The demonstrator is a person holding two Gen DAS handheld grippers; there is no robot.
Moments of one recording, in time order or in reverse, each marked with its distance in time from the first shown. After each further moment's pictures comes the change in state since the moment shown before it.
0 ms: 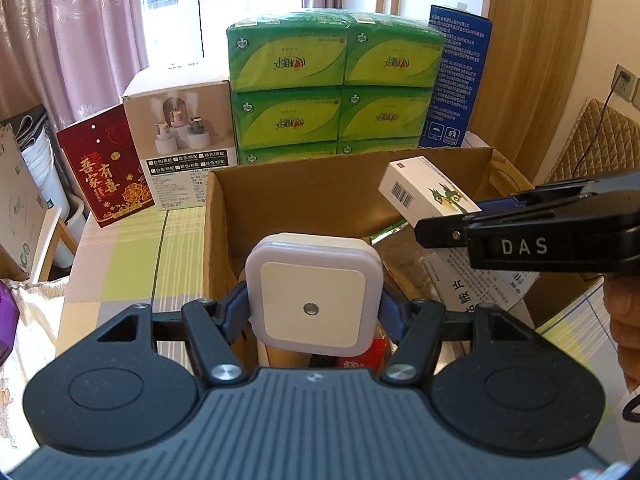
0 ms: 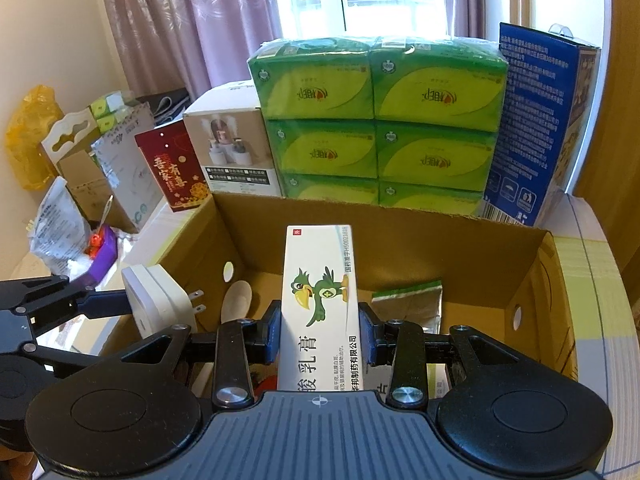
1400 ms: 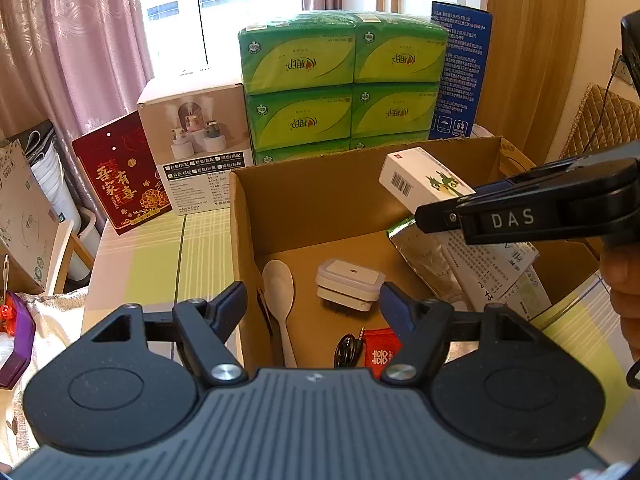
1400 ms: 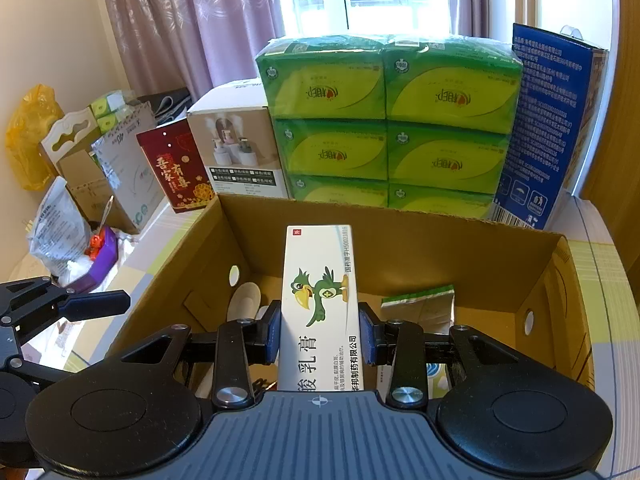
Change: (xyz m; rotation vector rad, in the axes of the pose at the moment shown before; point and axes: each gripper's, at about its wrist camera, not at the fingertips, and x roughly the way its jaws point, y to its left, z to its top) left arm -0.009 0.008 -0.009 0.047 -0.013 0.030; right arm 0.008 0.009 0.004 -0.005 0.000 0.003
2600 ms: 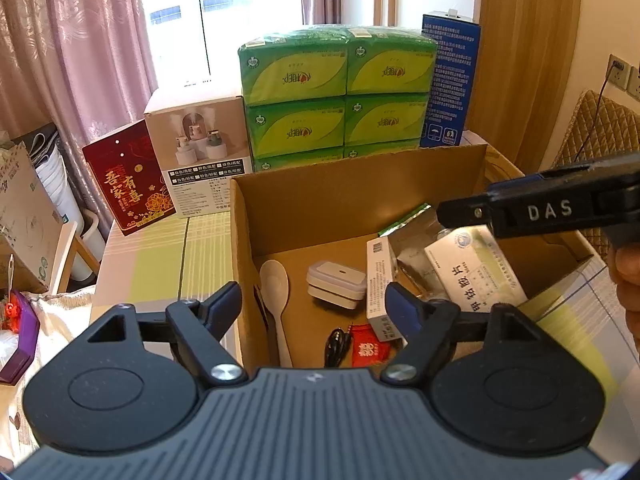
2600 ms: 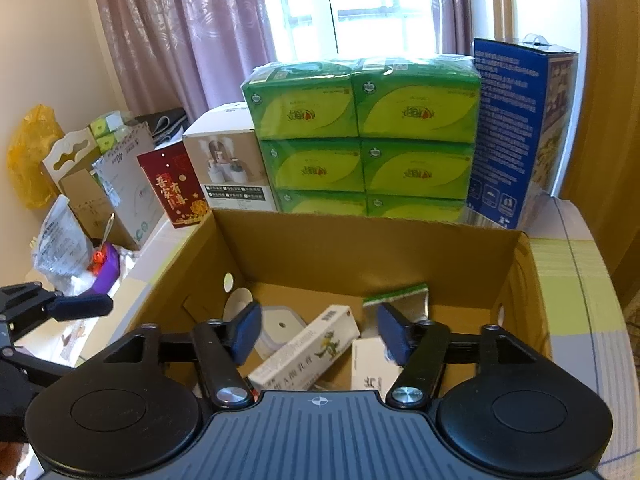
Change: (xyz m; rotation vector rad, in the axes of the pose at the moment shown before) left arm -0.030 -0.008 -0.001 -0.006 -0.014 -0.003; right arm -0.043 -0.016 -0.012 0.028 -0.049 -0.009
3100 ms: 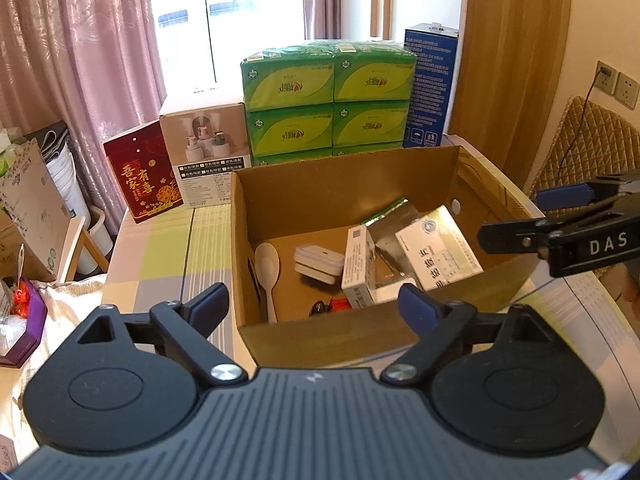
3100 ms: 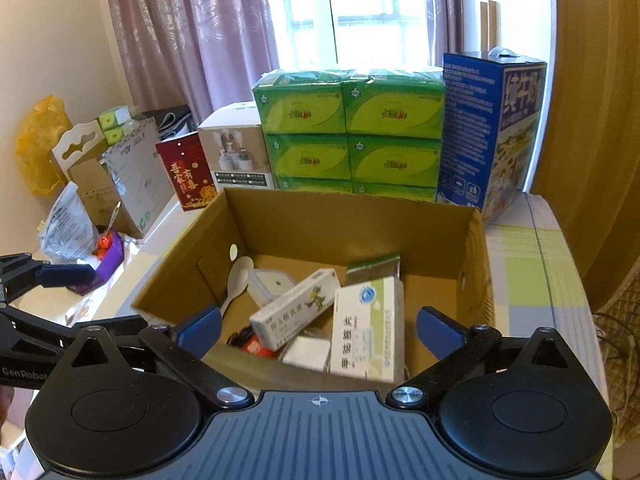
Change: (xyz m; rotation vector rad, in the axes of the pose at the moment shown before) left arm -0.059 -0.018 -0.020 -0.012 -0.014 0.007; right arm -0.075 0.000 -0.037 -0.027 -0.007 -0.013
